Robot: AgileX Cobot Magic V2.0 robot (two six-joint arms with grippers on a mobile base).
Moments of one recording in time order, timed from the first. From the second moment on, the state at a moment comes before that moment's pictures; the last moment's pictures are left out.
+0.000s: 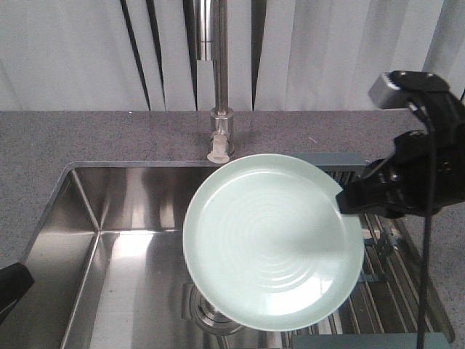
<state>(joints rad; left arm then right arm) 0.06 0.32 -0.27 1.77 -0.61 -2.11 0.23 1.25 -1.15 0.49 1.06 -0.36</state>
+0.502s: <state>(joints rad) 0.06 0.32 -0.27 1.77 -0.65 -2.11 0.48 1.46 -1.16 0.44 0.68 -0.16</state>
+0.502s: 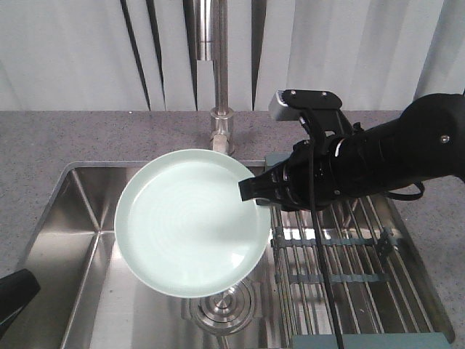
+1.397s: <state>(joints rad) 0.06 0.32 -0.27 1.77 -0.67 -2.11 0.48 1.42 -1.36 0.19 1.09 -0.01</state>
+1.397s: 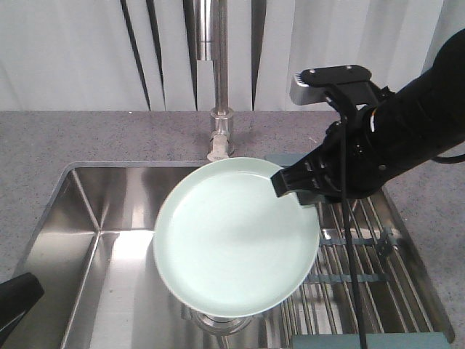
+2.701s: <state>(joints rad) 0.06 0.32 -0.27 1.77 -0.68 -2.11 0.54 1.45 -1.33 0.35 0.91 -0.10</state>
